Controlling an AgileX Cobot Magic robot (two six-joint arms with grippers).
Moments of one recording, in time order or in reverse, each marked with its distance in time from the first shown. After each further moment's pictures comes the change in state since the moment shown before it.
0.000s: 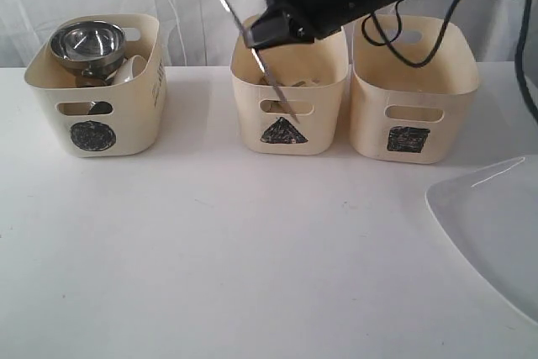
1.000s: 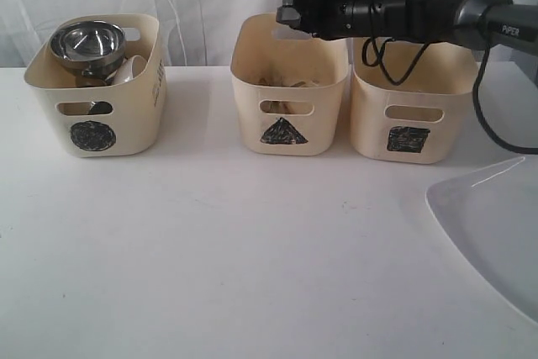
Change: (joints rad) left arm 0.000 0.000 0.000 0.000 0.000 0.000; right arm -0.036 0.178 0.000 0.391 -0.456 -0.271
